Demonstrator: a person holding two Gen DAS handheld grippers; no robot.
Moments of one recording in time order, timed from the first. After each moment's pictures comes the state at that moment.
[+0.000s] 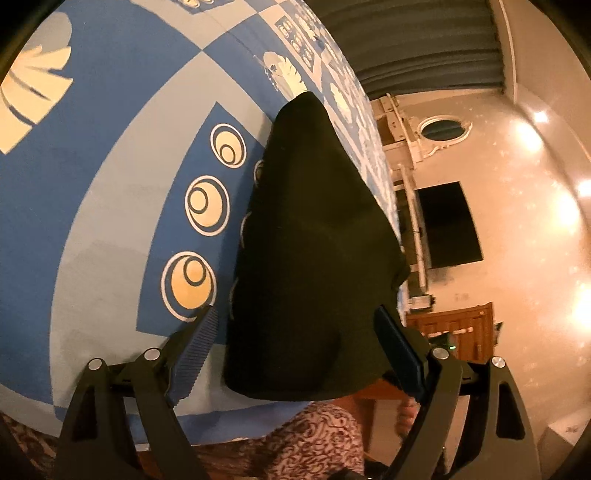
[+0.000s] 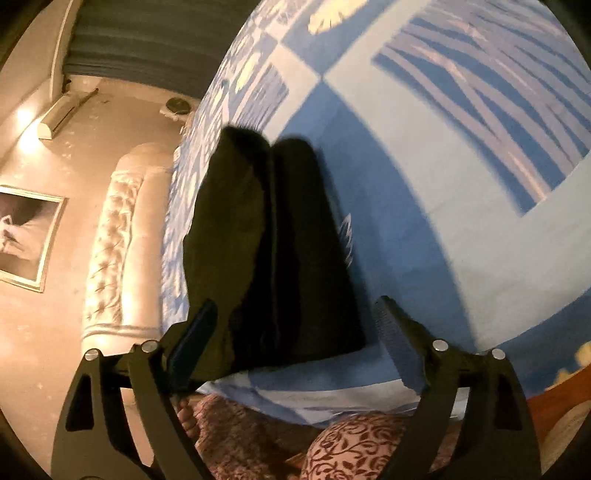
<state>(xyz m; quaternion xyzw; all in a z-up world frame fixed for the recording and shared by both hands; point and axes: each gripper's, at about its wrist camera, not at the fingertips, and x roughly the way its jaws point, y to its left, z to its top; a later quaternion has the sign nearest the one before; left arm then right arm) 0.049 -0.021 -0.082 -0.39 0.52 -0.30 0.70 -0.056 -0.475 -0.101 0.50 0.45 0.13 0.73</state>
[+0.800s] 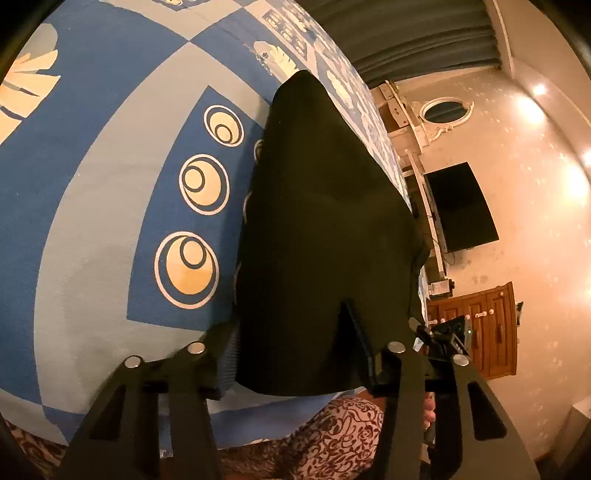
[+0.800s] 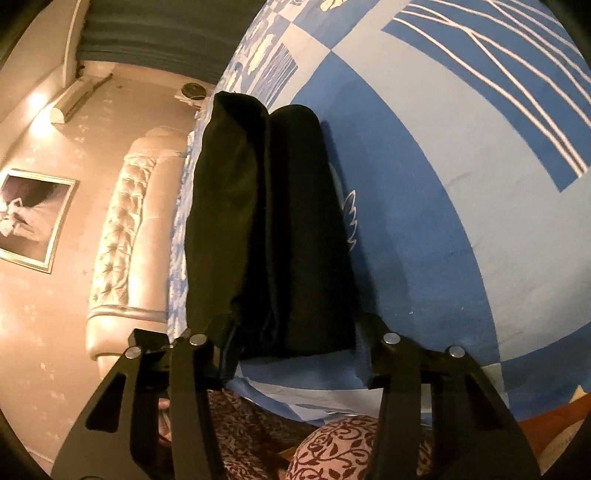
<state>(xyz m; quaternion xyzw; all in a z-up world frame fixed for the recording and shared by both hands) 0.041 -0.039 -0.085 -0.33 0.53 -0.29 0.73 -0.052 -0.472 -0.113 0.48 0.45 0.16 0.73</state>
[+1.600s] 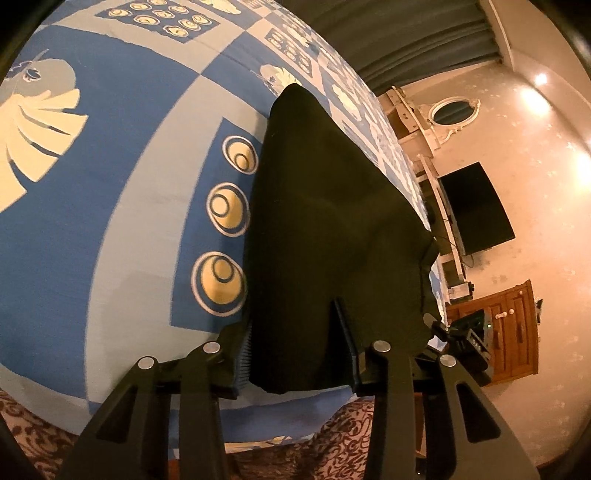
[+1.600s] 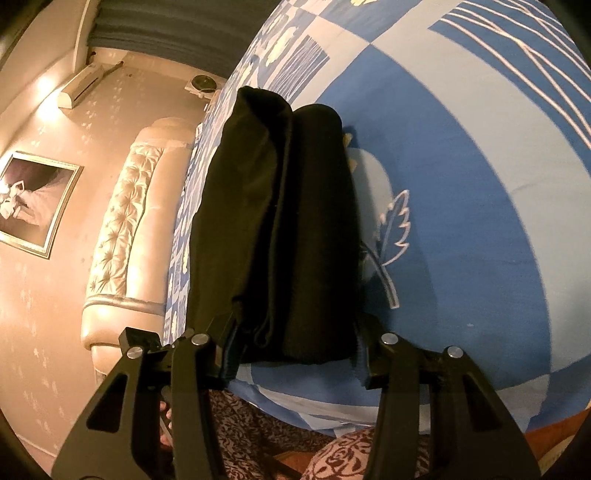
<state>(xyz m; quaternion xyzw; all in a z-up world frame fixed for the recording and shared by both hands) 0.032 -0.026 -0.076 -0.29 0.52 -0.26 0.76 -0.033 -0.442 -0.100 0.46 0.45 0.17 0.75</state>
